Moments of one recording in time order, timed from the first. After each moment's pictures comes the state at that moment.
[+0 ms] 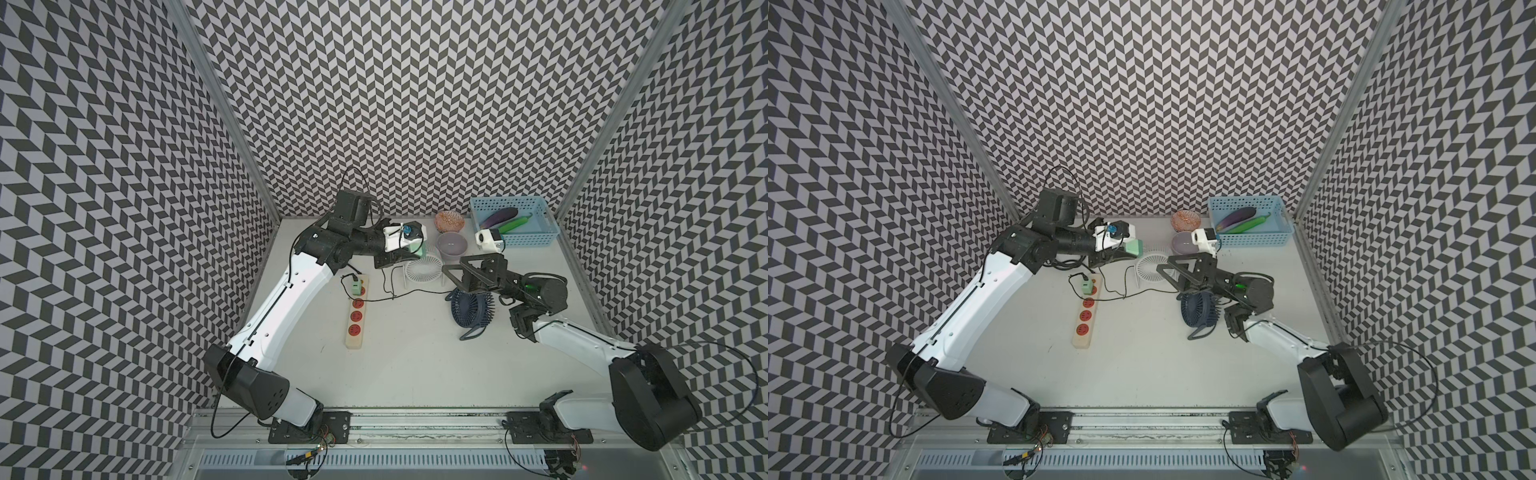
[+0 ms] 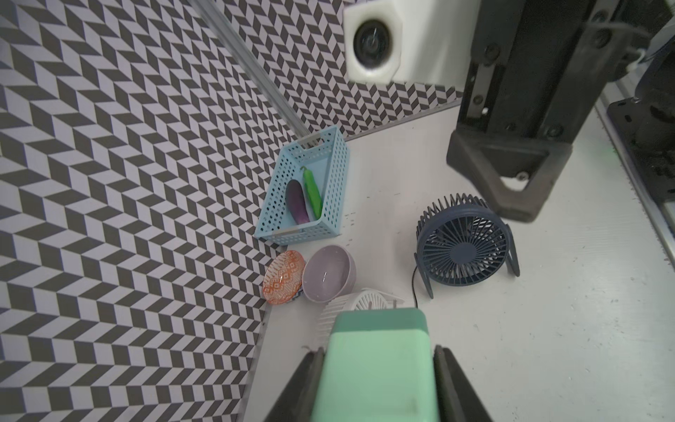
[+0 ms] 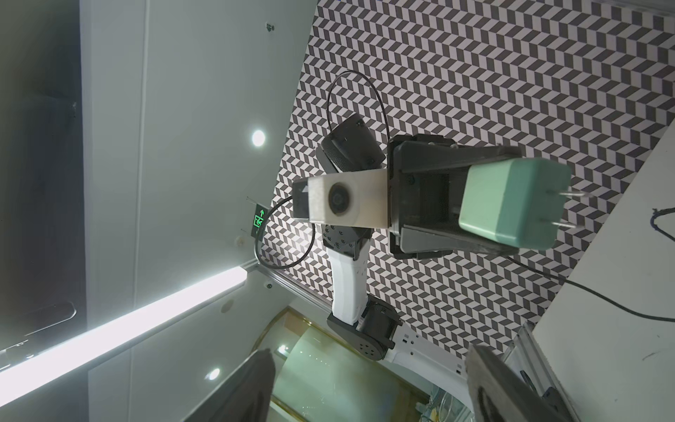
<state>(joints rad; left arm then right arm) -0.46 1.49 1.67 -0.82 0.61 0.94 0.40 1.32 0.66 1.33 -0.93 1.78</state>
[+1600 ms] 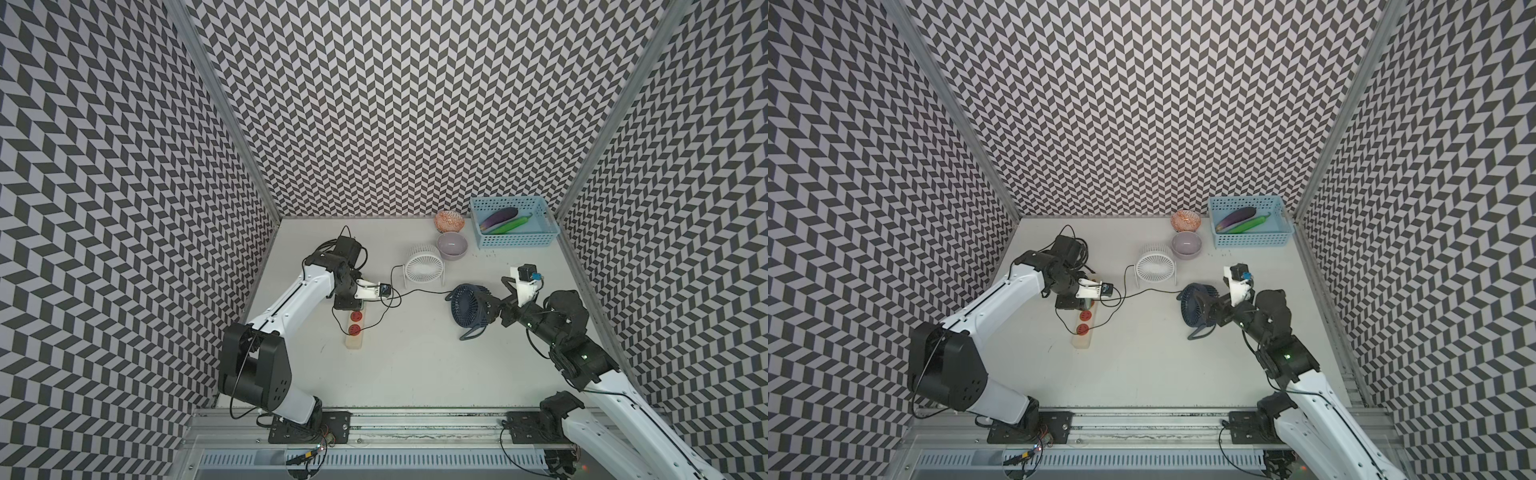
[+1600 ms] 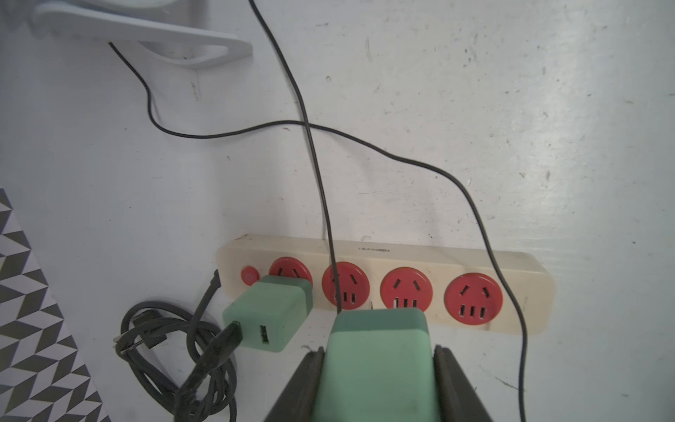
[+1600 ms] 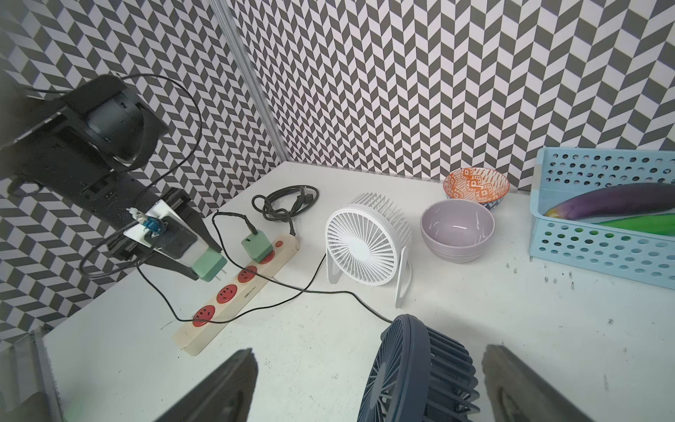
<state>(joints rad) -0.30 1.53 1.22 -1.01 0.07 1.32 0.36 0.69 0.54 -0.07 -0.25 0.13</state>
